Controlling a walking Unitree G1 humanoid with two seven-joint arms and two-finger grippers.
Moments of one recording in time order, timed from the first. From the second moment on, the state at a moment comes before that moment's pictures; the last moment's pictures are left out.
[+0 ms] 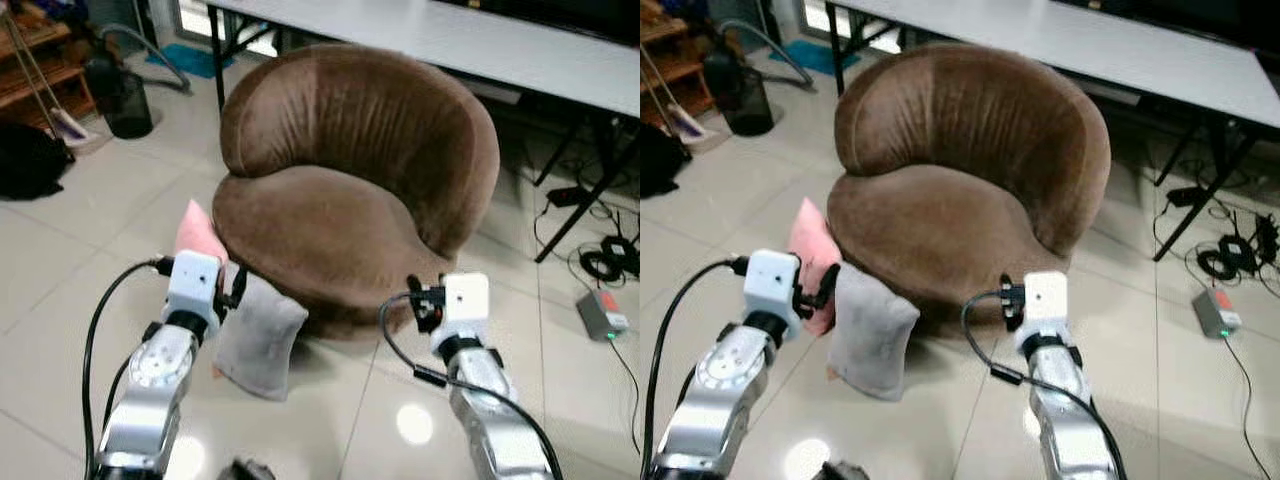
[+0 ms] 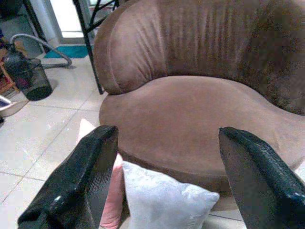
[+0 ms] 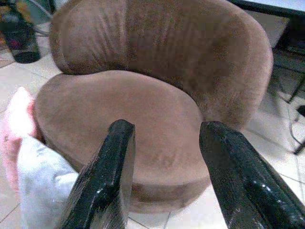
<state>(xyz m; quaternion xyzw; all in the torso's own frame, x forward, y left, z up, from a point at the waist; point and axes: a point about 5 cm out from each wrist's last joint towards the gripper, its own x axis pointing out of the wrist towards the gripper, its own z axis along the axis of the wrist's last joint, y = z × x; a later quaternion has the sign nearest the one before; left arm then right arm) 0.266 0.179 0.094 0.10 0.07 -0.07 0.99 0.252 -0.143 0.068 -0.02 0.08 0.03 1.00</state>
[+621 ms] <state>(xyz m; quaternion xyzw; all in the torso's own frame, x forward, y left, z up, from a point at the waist) 0.269 0.183 0.099 0.13 0.06 -0.08 0.99 0.257 -0.135 0.074 -0.04 0.07 0.02 1.00</state>
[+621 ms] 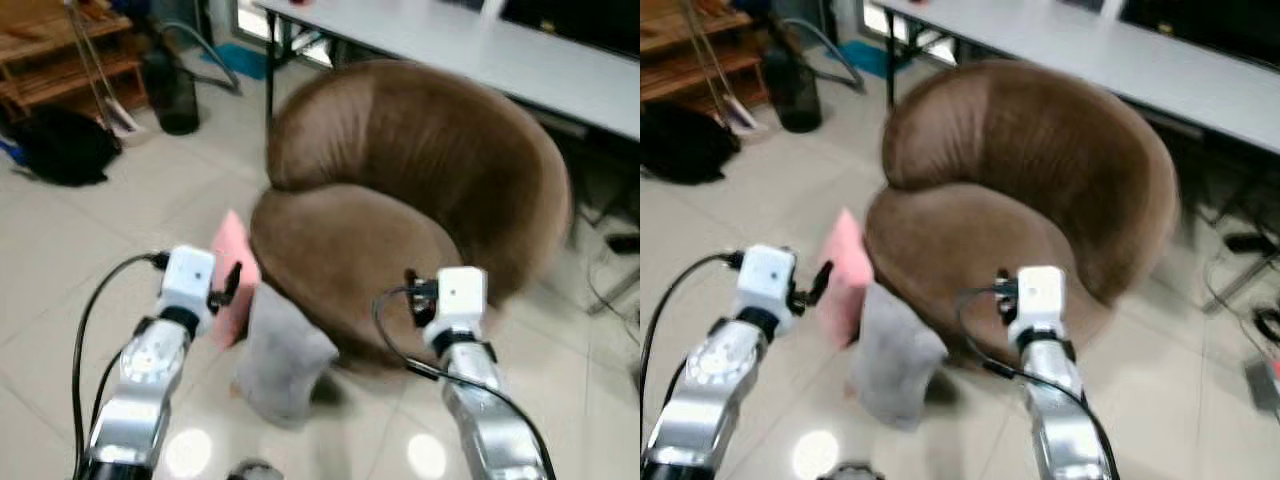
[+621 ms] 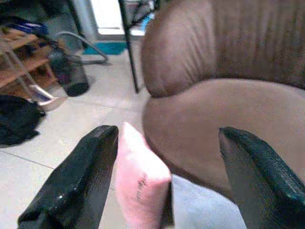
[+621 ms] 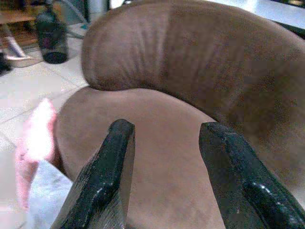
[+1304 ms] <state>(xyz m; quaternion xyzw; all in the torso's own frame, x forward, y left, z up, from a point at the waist) 0.260 0.169 0.093 0.11 0.04 -0.11 0.99 0.246 -0.150 0.060 -0.04 0.10 0.03 0.99</state>
